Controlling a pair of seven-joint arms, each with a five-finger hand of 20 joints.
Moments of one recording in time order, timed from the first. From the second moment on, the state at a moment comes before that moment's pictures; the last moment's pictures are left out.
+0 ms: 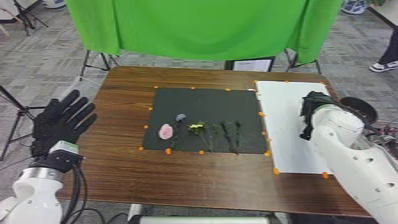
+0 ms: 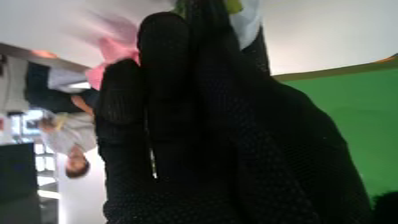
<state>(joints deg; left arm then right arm) 124.6 -45.9 -97.0 -118.4 12.6 10.9 22.9 -75.7 -50.7 69.9 -93.1 -124.2 -16.9 42.7</state>
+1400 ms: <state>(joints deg) 119.8 -45.8 -94.1 -116.9 13.3 10.4 20.9 -66.7 -65.0 46.3 -97.2 -132.4 -8.5 32.0</state>
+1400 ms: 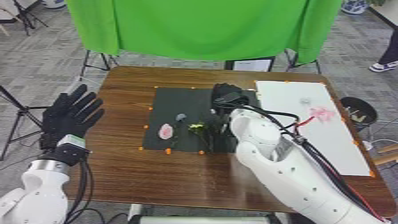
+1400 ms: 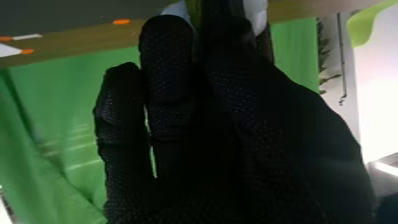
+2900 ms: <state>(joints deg) 120.3 -45.3 -94.2 -118.2 11.4 15.5 23.2 -66.7 -65.8 47.4 -101.8 -131.5 -27.0 31.2</state>
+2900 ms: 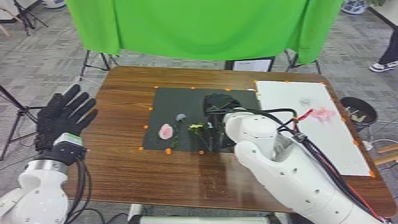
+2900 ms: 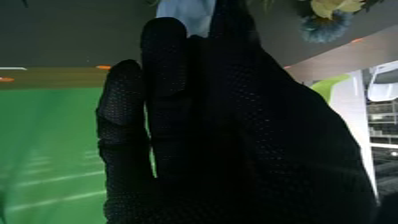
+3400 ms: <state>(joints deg) 120.3 -45.5 -94.1 -118.1 11.5 15.2 23.6 -67.2 -65.6 50.9 -105.7 -125.6 -29.0 35.8</state>
